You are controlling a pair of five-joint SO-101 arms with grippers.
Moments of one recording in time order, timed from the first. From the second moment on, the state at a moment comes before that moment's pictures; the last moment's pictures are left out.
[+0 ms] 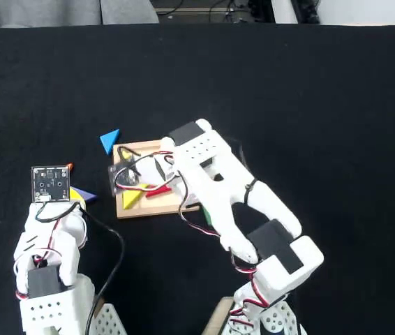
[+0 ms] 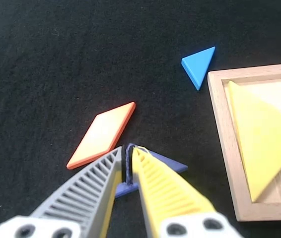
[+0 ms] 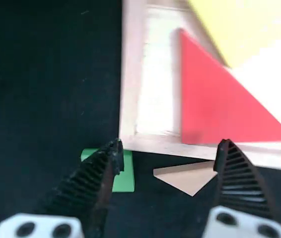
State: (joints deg) left arm -16.1 -103.9 96.3 53.5 -11.1; right arm -30.9 8.7 14.8 77.3 73.5
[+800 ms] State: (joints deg) left arm -16.1 -103.9 96.3 53.5 -11.1; right arm -34.6 17.5 12.0 67.9 84.6
